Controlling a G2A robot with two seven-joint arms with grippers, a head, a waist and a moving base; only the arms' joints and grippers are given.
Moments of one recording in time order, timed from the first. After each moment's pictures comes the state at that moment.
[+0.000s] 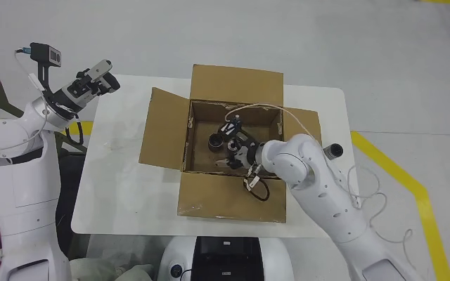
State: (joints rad) left arm 1.17 -0.99 -1.85 -1.58 -0.29 -0.26 -1.02; right arm -0.99 -1.34 0.92 -1.65 -0.87 -0.22 1.12
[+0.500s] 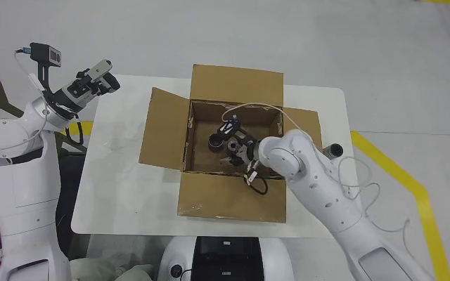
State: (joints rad) left arm 1.17 -0.99 -1.85 -1.58 -0.29 -0.26 -1.02; right arm -0.91 -1.36 0.86 -1.50 -0.91 -0.24 1.08
